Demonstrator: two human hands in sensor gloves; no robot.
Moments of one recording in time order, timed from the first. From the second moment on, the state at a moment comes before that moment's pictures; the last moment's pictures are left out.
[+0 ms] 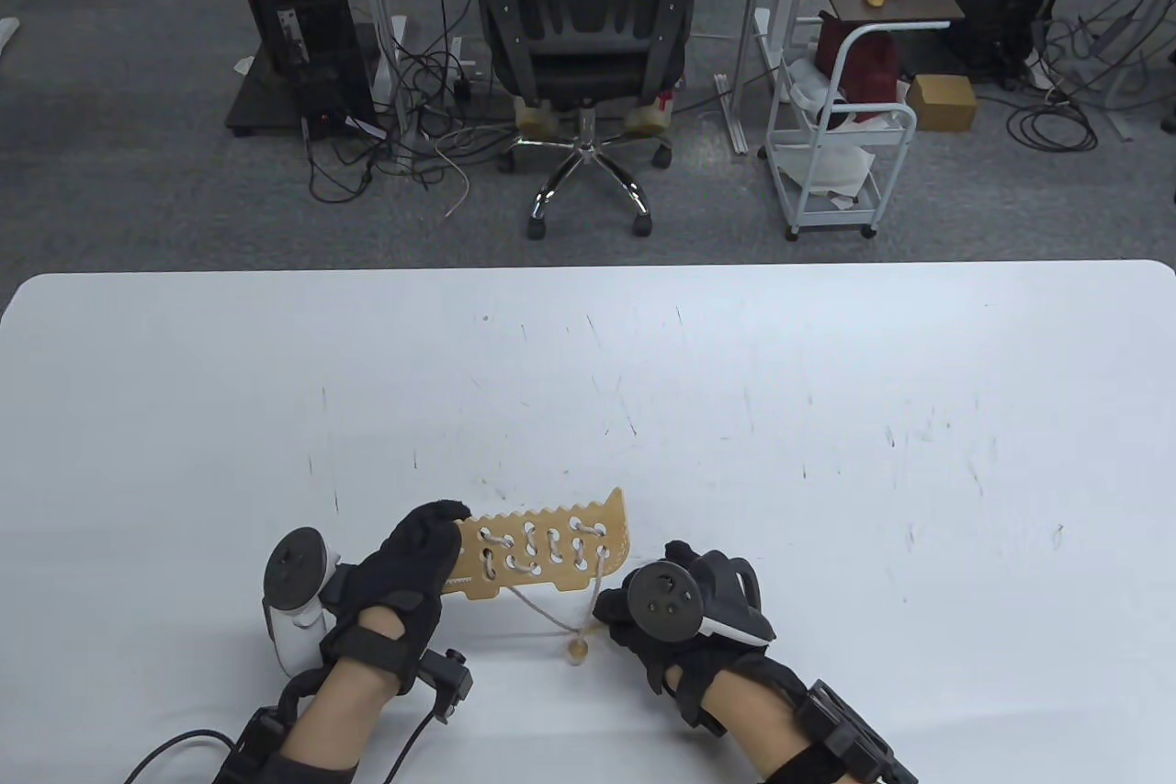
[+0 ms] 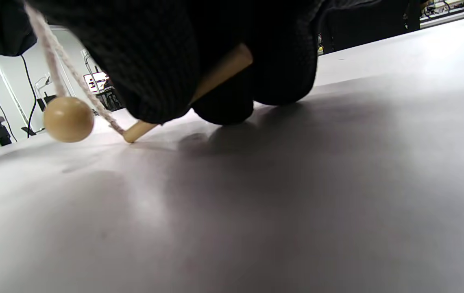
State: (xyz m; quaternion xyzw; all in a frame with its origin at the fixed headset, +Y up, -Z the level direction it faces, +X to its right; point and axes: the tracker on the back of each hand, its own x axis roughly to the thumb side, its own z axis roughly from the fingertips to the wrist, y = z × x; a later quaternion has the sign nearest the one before) left_hand -0.243 -0.727 -0.304 -0.07 -0.06 0.70 0.71; right_hand 0.052 -0.763 -0.305 0.27 0.03 0.95 0.16
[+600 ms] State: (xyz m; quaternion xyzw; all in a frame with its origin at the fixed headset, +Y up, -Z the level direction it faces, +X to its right) left_hand -0.244 -0.728 -0.303 -0.07 -0.06 0.70 0.71; right_hand 0.044 -0.762 -0.299 0.28 0.02 0.95 0.10
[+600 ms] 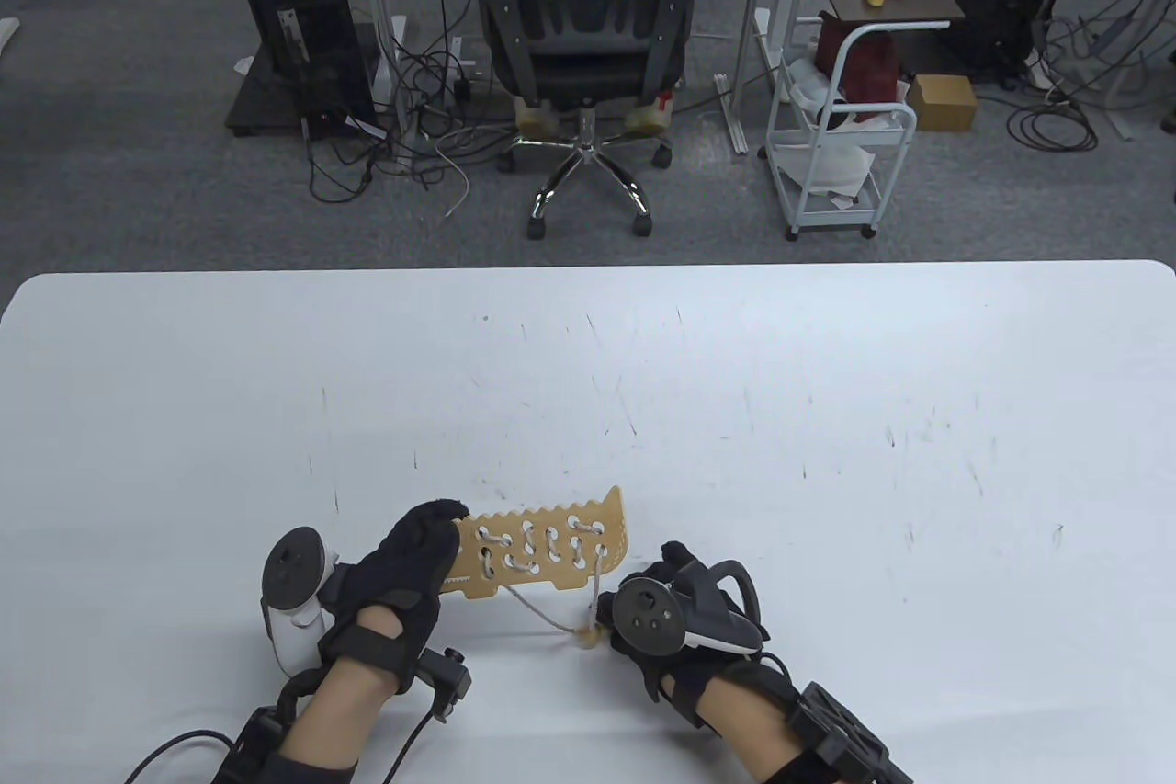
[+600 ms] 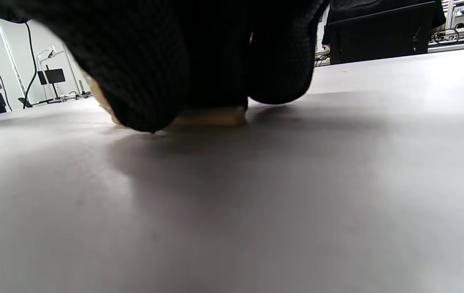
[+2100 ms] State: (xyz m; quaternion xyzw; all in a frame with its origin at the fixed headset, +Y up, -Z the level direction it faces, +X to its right) left_hand -0.240 -0.735 -0.331 -0.09 0.03 0.62 0.78; right_hand 0.127 -0.730 -0.331 0.14 -0.04 0.98 0.16
